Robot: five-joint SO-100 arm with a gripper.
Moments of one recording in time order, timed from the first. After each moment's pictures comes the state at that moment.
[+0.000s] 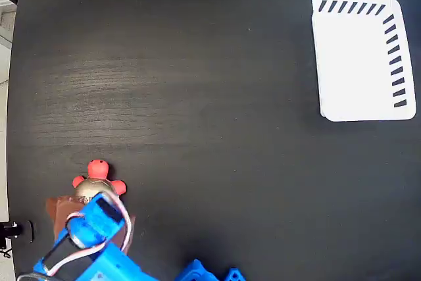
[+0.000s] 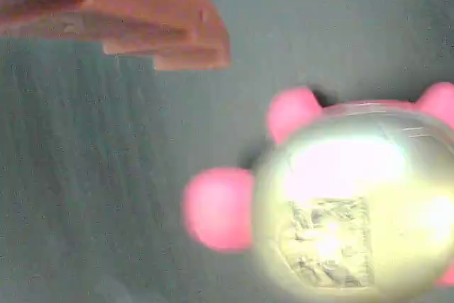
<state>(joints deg) -42.2 116.5 116.0 90.7 -38.8</state>
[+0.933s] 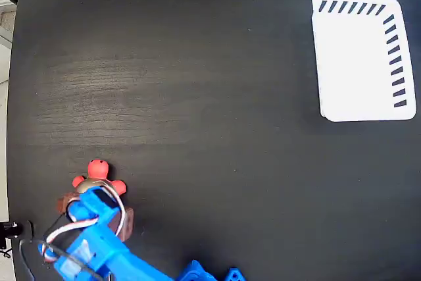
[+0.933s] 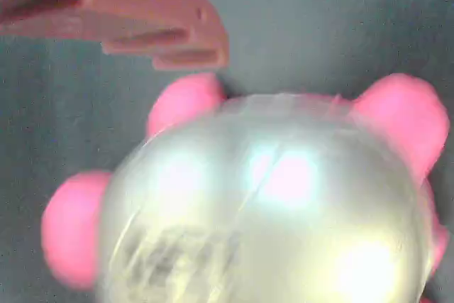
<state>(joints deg) -43.1 105.0 125.7 74.9 -38.8</state>
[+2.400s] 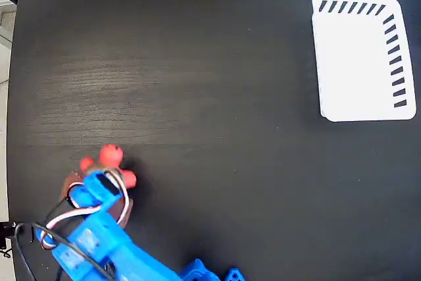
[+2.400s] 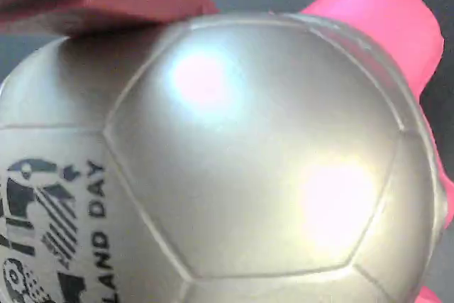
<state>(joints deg) -36.8 107.3 116.3 82.3 -31.2</state>
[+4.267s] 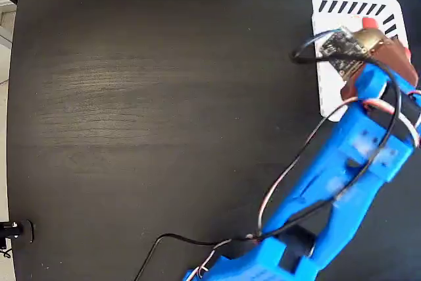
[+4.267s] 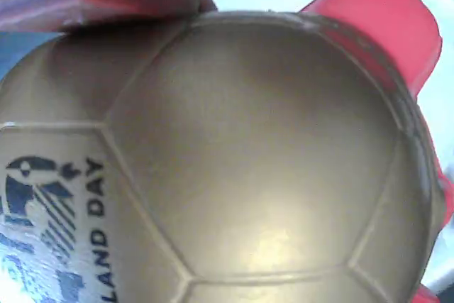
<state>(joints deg) 37.6 56.6 30.1 94.0 9.1</state>
